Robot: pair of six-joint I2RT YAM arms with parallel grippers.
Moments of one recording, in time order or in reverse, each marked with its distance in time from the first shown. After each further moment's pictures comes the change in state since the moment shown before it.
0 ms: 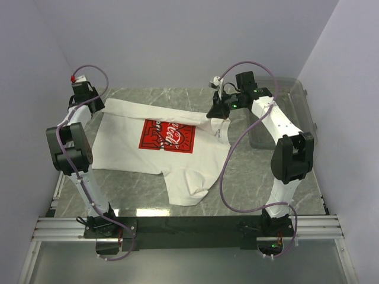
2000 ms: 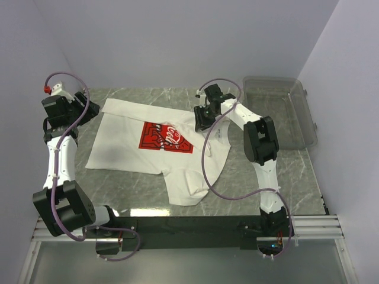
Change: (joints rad) left arm 0.124 -0.703 -0.422 -0.090 0.381 -0.156; right arm 0.152 0.446 0.244 -0.016 0.557 0.710
